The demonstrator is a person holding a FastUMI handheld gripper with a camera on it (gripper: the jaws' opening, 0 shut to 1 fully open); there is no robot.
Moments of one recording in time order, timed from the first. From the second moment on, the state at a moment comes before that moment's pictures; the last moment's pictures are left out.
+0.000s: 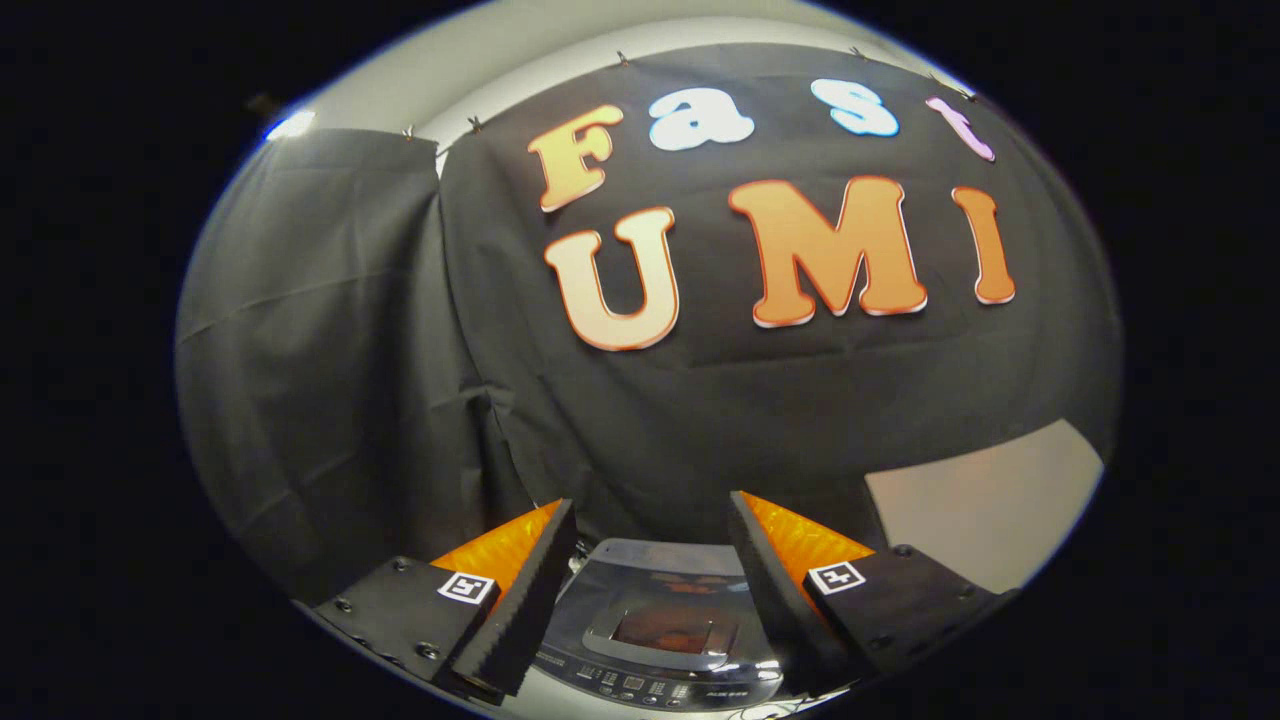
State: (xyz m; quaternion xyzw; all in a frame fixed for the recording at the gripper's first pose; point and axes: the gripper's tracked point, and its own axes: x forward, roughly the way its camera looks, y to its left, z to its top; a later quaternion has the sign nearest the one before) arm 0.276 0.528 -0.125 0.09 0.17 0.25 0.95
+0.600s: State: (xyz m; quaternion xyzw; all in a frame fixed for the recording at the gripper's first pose) arm 0.188 0.236 0.007 0.04 0.06 0.15 0.99
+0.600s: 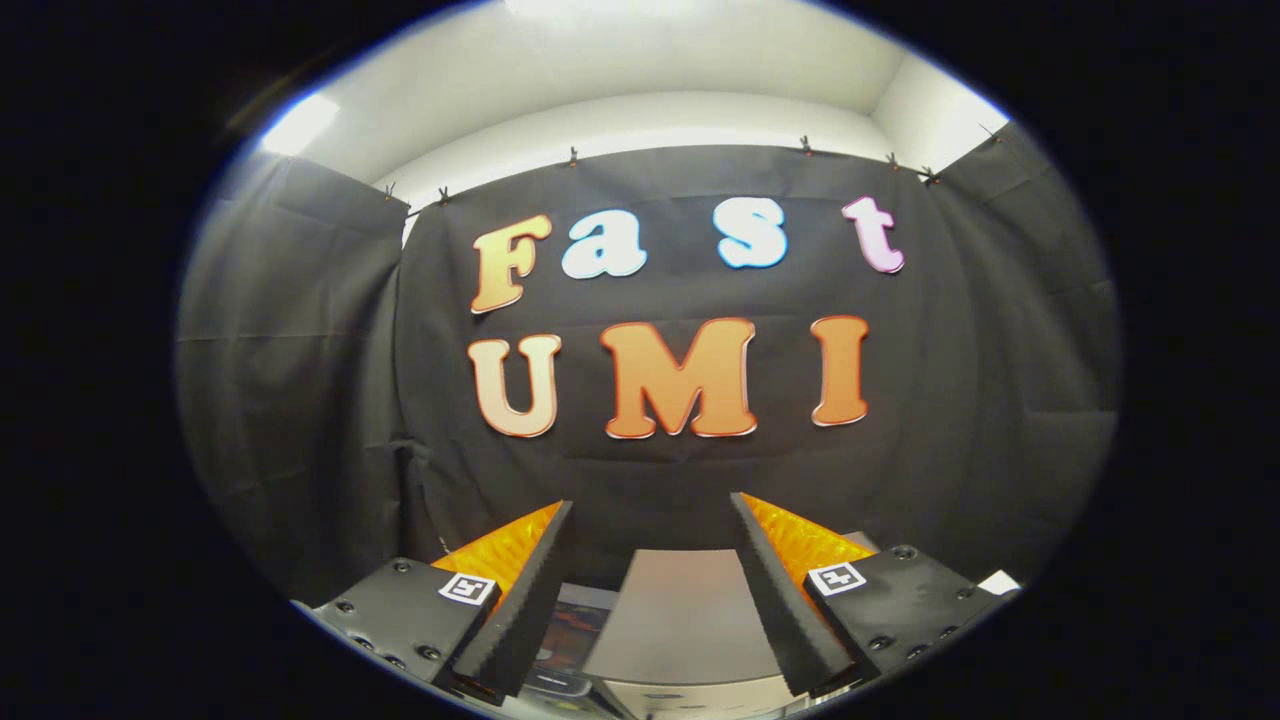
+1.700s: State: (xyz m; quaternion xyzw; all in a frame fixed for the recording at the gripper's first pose) arm 0.078 -0.029 -0.001 -0.01 0.04 0.01 1.00
